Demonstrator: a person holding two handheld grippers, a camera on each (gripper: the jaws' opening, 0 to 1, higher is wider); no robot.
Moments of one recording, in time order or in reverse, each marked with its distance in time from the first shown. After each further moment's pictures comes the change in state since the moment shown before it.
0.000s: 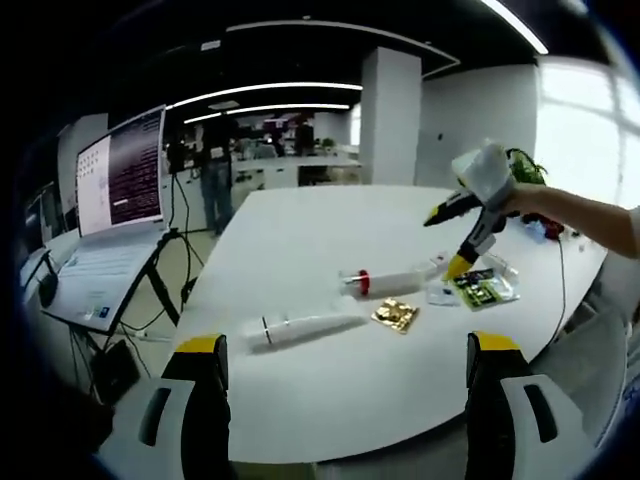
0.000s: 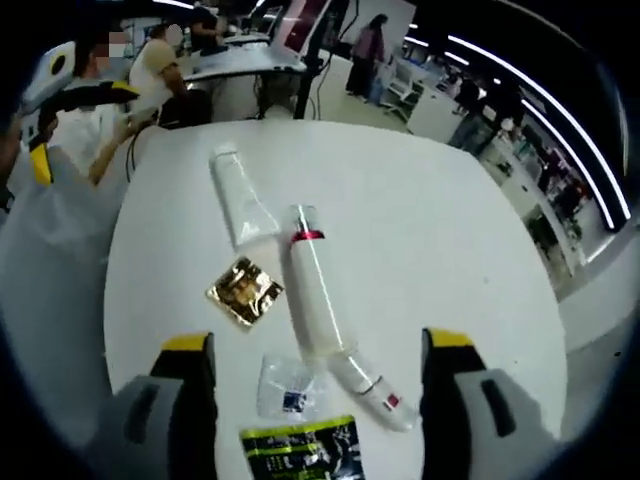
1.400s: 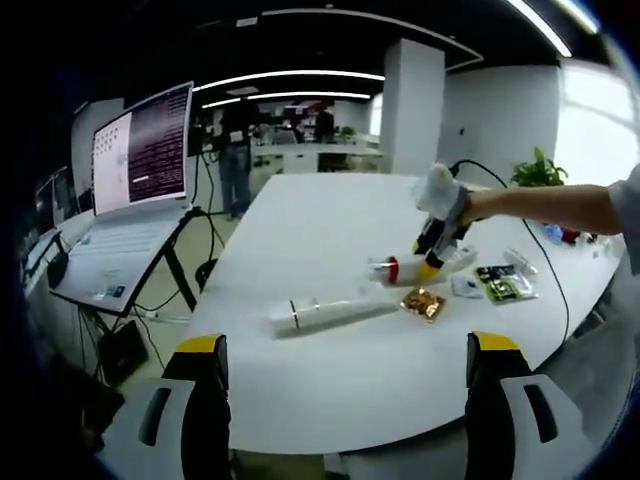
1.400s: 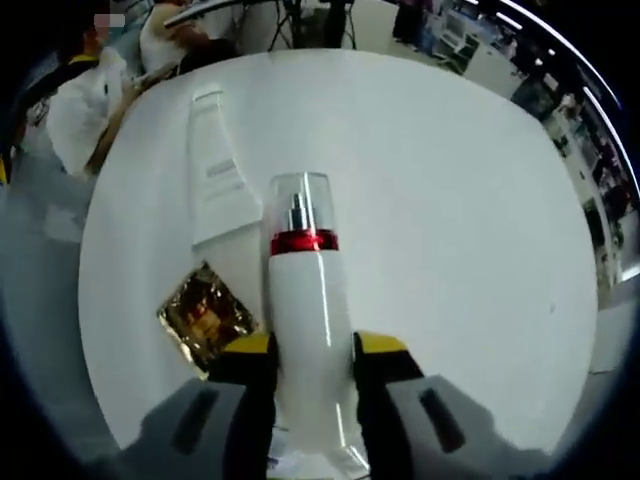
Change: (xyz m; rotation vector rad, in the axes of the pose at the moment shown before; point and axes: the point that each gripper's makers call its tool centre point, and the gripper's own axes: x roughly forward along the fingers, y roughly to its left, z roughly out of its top) left arm 0.003 0.034 -0.012 -0.042 0.050 0.066; right arm 0.104 0.005 0.003 -0.085 0.210 0.219
